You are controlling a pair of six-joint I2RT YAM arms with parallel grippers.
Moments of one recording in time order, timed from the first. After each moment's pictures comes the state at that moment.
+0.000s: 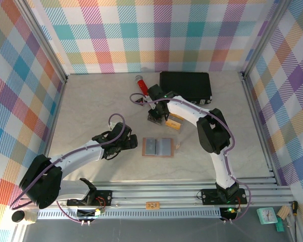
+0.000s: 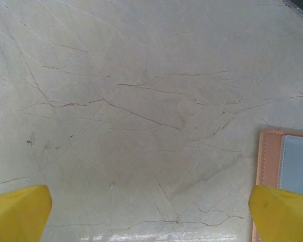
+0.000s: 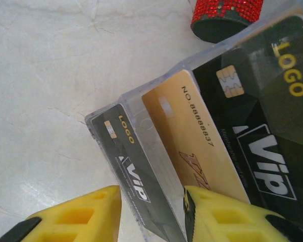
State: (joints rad) left arm -0.63 1.27 0.66 -0.42 -0.25 -0.71; right arm 0.67 2.14 1.75 -0.75 0.08 -0.07
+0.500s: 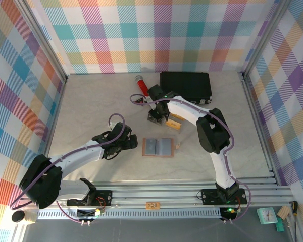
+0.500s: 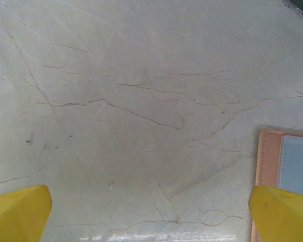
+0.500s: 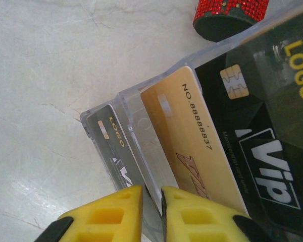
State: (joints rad) left arm -0.63 1.27 0.66 -0.42 -0.25 -0.71; right arm 0.67 2.15 1.74 -0.74 0.07 -0.11
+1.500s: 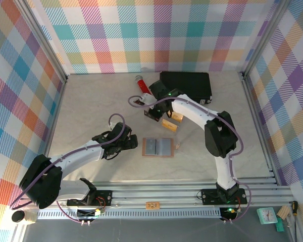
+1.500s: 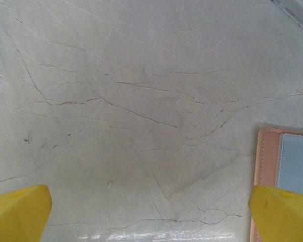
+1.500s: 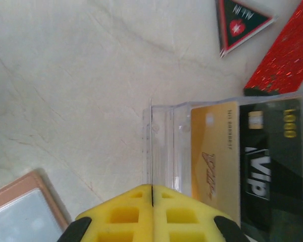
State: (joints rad) left arm -0.63 1.27 0.66 -0.42 -0.24 -0.71; right arm 0.67 2.01 1.72 -0.76 -0.11 -0.38
